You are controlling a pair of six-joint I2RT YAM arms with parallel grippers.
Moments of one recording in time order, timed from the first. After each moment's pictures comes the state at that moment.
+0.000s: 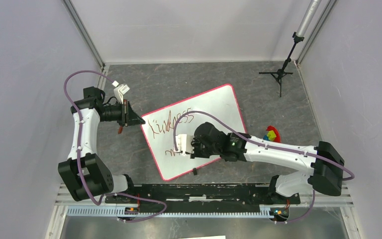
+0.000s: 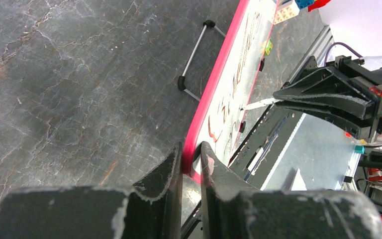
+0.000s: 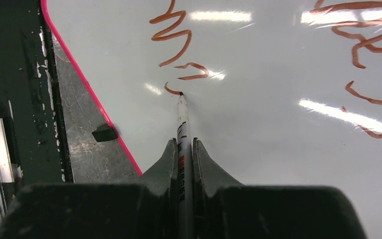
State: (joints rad) left arm 0.28 1.33 1.14 -1.13 1.04 0.54; right arm 1.16 1.37 0.99 -0.38 -0.02 -0.47
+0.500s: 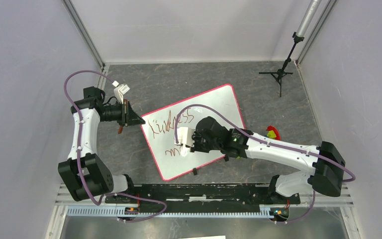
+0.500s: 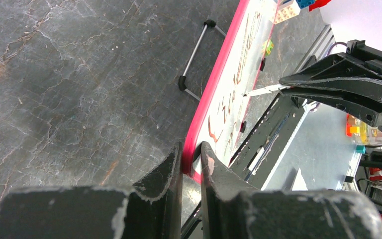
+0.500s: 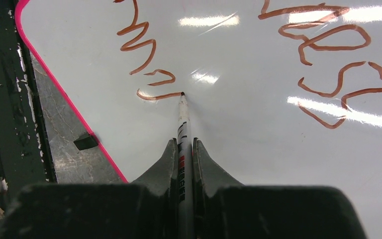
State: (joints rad) left arm 0.28 1.33 1.14 -1.12 1.04 0.54; right arm 1.11 1.37 1.03 -0.37 -0.01 -0.46
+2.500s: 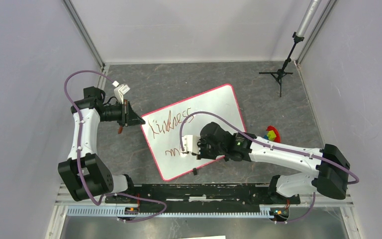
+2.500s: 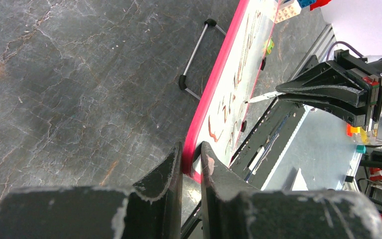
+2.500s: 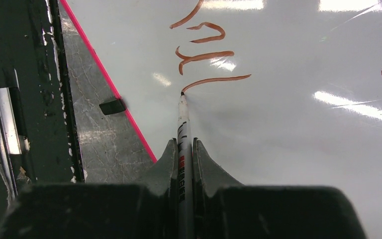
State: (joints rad) left arm 0.28 1.33 1.14 -1.13 1.03 0.54; right arm 1.11 1.31 0.93 -0.43 -0.08 -0.47
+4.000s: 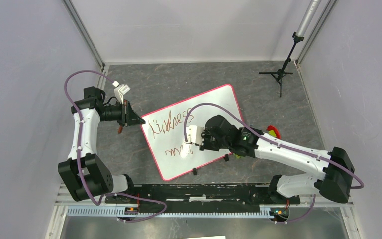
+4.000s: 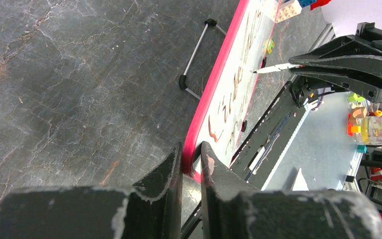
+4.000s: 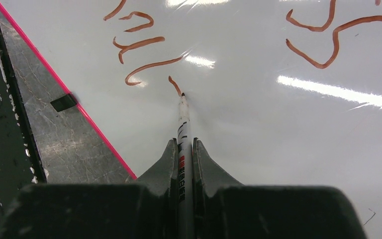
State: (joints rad) left arm 0.27 1.33 1.14 -1.12 1.03 0.54; right arm 1.05 1.27 0.98 -0.47 0.00 -0.51
